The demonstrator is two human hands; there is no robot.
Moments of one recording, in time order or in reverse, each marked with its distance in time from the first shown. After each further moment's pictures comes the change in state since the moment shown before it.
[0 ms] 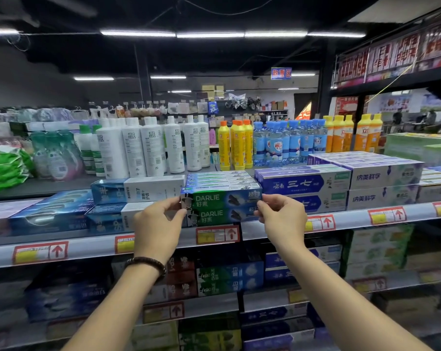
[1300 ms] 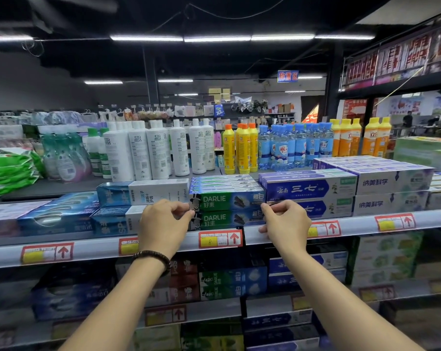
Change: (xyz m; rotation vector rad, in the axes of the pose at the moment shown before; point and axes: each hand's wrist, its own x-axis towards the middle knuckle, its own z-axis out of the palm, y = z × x) left_hand 0.019 -0.019 0.018 0.107 -0.051 0.068; right_hand 0.008 0.005 0.002 -0.200 0.036 0.004
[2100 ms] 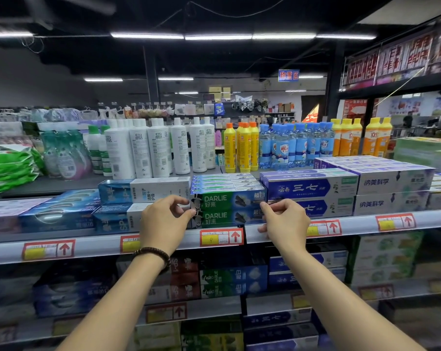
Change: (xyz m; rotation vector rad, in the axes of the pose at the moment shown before) left_hand 0.001 0.000 -0.002 -0.115 -0.027 -0.078; right_hand -0.004 -0.005 0.000 0.009 -0.035 -0.001
